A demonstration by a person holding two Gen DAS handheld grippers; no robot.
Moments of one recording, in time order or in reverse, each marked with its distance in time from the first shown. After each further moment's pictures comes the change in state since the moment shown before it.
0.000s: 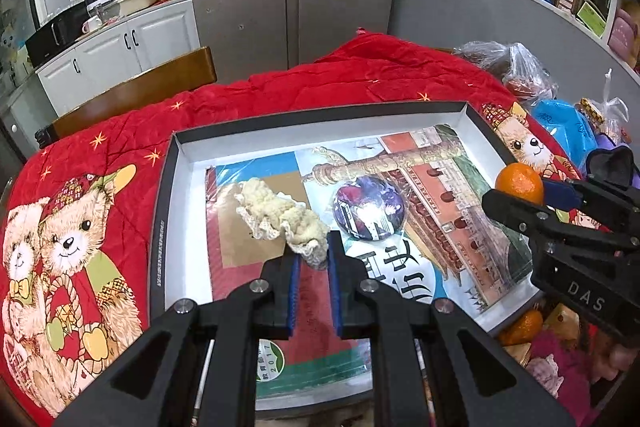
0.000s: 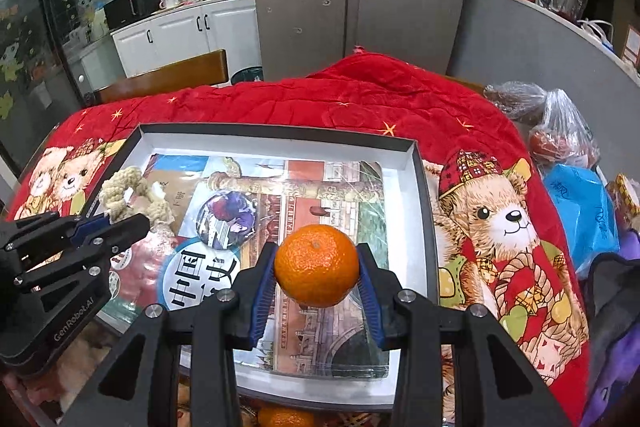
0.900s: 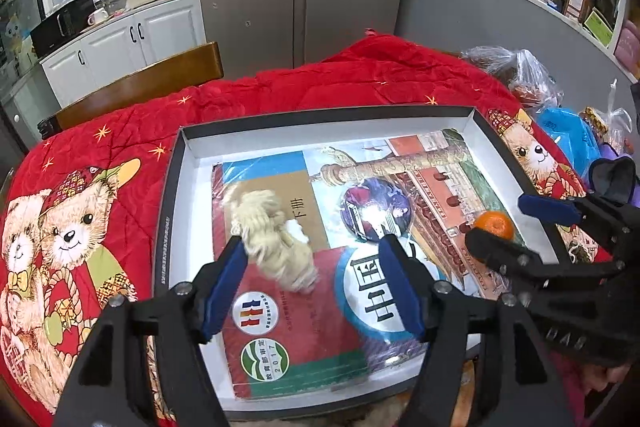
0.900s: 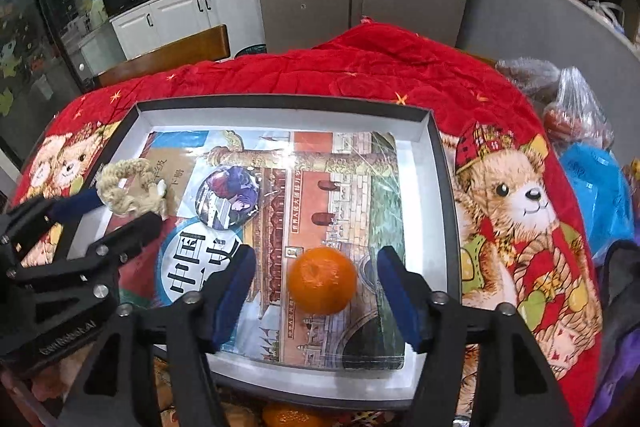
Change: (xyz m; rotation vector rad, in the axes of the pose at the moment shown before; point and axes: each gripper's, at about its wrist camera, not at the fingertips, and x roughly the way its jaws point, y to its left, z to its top) left arm -0.001 0.007 0.001 -0.030 0.002 0.006; right arm 0.016 0.005 -0.002 -0.007 0.085 0.021
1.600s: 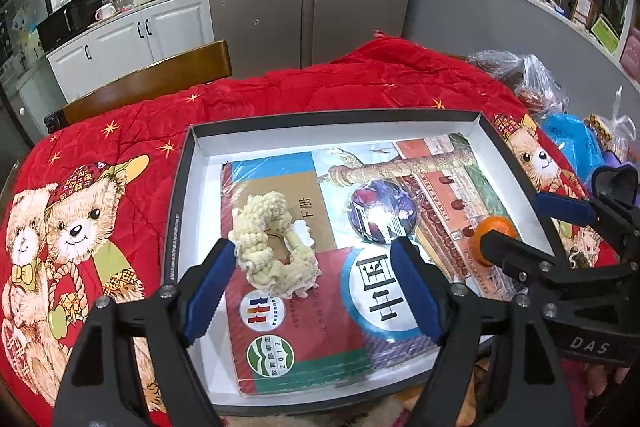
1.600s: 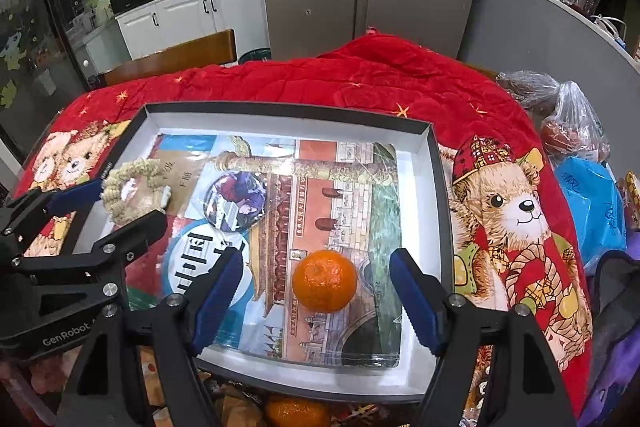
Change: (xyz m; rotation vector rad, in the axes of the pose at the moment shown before) left arm -0.005 0.003 0.002 -0.027 0.001 0.016; right arm -0.012 -0.001 0.001 -0.012 -0.021 0.014
